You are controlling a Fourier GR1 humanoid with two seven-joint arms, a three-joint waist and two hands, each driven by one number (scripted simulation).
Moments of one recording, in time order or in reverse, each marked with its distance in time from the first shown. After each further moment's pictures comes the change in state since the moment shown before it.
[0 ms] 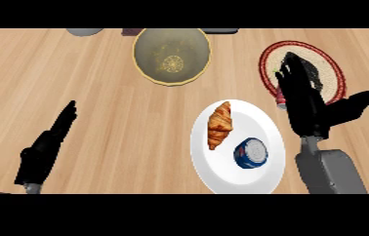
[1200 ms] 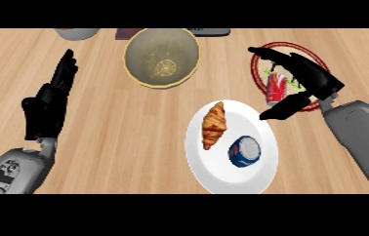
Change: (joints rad) left arm -0.270 -0.082 0.054 -0.118 -0.109 0.177 0.241; right arm -0.342 -0.375 0.276 0.168 0.440 0.468 0.001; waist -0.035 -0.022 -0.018
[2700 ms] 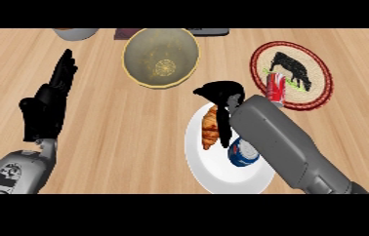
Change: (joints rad) left arm 0.023 -0.076 0.081 -0.041 -0.099 -0.066 0.049; right arm -0.242 0.368 0.262 0.307 0.333 0.415 0.456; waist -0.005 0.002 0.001
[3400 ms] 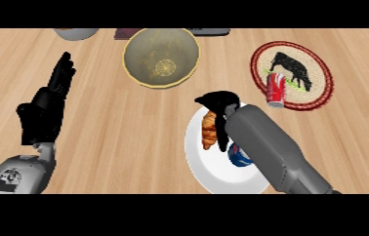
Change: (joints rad) left arm 0.034 -0.059 0.067 -0.025 -0.067 -0.069 -0.001; right arm 0.048 0.096 -0.062 0.198 0.227 -0.069 -0.173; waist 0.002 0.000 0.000
